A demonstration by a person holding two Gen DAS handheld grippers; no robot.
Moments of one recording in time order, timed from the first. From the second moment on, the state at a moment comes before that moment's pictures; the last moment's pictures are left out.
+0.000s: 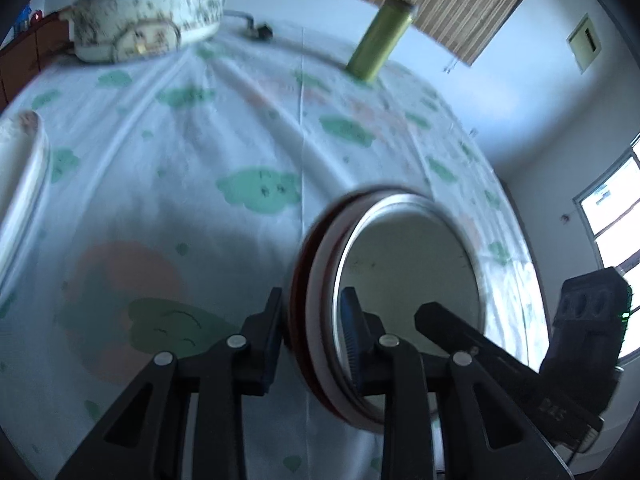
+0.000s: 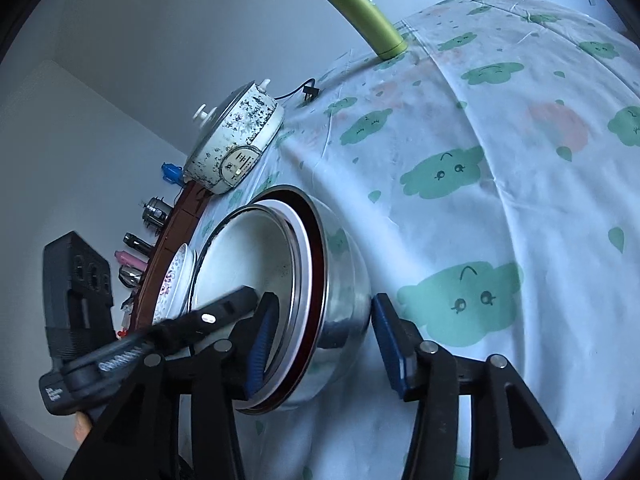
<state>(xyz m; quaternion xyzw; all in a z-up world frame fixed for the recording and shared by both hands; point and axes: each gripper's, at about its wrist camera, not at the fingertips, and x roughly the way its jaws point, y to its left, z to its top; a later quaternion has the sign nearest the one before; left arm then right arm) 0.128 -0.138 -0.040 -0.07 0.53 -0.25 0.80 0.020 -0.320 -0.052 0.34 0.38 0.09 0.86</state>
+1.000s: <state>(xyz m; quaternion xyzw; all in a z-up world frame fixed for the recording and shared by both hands) 0.120 -0.057 -0.009 -0.09 0.52 -0.22 0.82 0.034 -0.260 -0.045 0.38 0.42 0.15 0.81</state>
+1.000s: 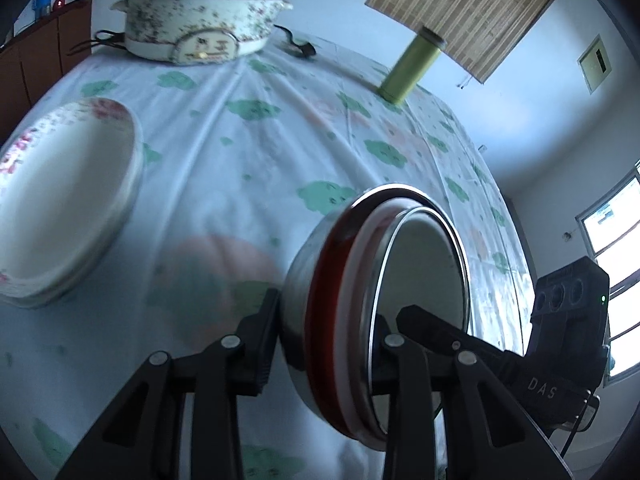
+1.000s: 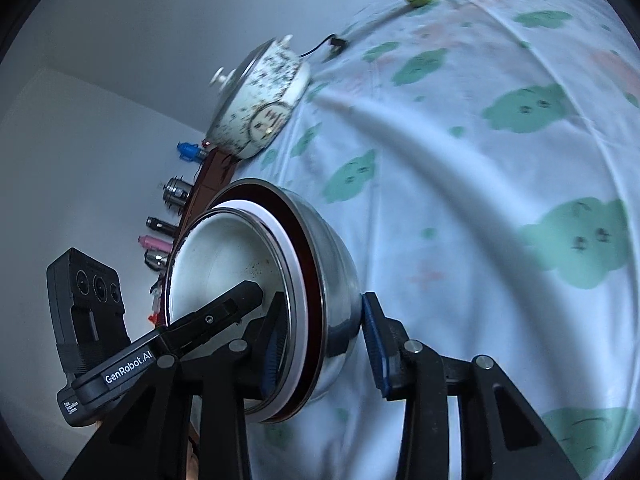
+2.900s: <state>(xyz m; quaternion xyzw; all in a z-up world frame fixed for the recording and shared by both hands) 0.212 0.146 -0.013 -0.18 0.50 -0.13 0.84 0.180 -0.042 -0.018 0.23 0.47 0.20 0.83</state>
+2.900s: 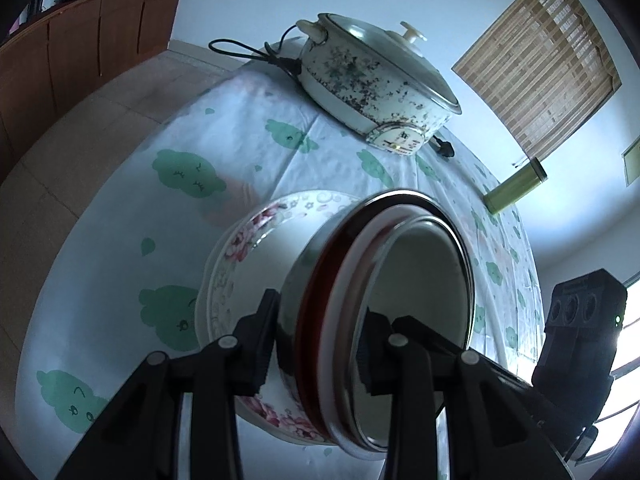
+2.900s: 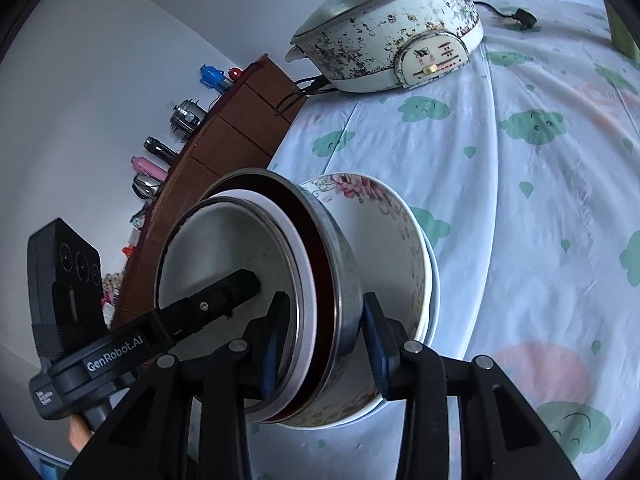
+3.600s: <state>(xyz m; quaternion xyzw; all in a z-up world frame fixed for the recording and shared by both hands) 0.215 0.160 -0.018 -0.17 0.50 -0.09 0.84 0.170 -0.026 -0.005 0.14 0.38 0.18 0.89</state>
